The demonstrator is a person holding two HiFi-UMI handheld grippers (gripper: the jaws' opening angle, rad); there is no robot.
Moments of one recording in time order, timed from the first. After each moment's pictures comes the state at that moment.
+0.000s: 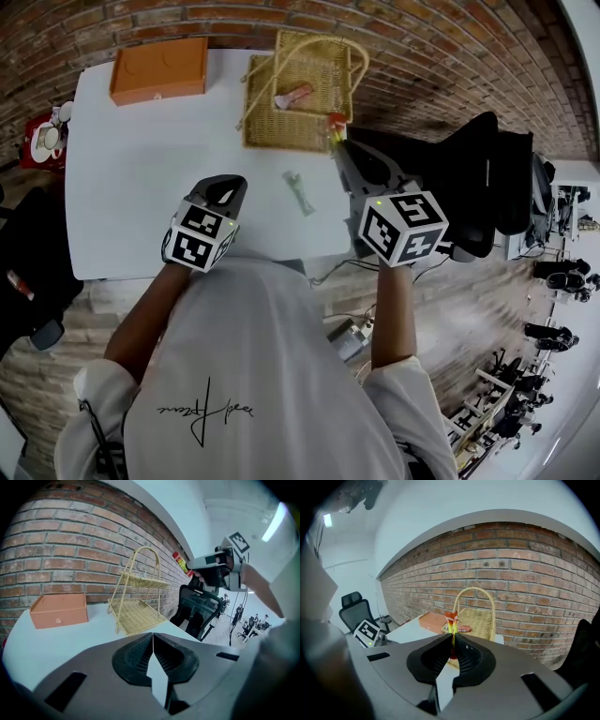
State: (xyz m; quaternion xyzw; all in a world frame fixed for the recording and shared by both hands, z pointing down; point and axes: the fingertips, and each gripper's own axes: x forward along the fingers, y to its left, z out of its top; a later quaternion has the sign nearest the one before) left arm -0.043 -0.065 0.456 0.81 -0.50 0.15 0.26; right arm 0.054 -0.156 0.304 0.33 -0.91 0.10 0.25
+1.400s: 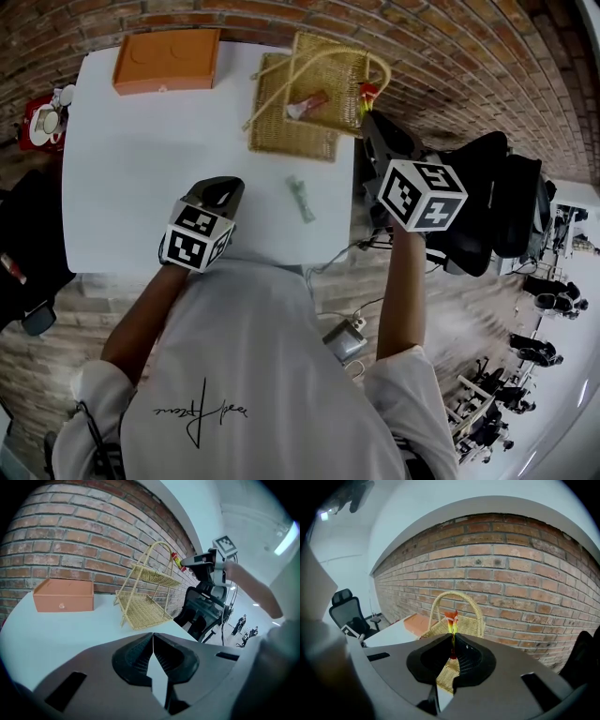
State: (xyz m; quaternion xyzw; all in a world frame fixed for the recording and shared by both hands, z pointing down) left arm -0.058 -0.070 0.472 0.78 -0.51 0.13 0.33; right arm 0.044 -0.245 0.303 0.35 -0.89 0.08 0.27
